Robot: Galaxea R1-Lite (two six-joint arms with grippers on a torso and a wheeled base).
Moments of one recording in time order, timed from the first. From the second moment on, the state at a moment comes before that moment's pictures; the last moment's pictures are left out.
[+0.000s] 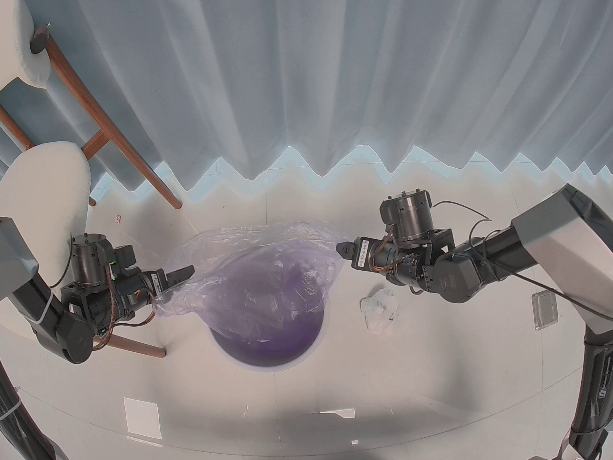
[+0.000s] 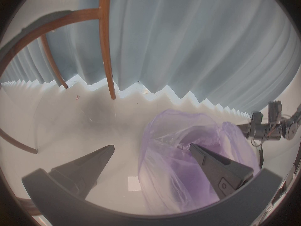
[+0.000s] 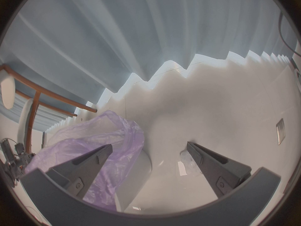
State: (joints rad) left arm -0.08 1.92 -0.53 -1.05 -0.17 -0.21; right arm 0.41 2.23 -1.36 -0.33 -0.20 0.47
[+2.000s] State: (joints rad) left arm -0.22 1.70 -0.87 -0.58 -0.46 -0.25; right arm 0.52 1.90 -1.03 -0.27 -0.03 0.77
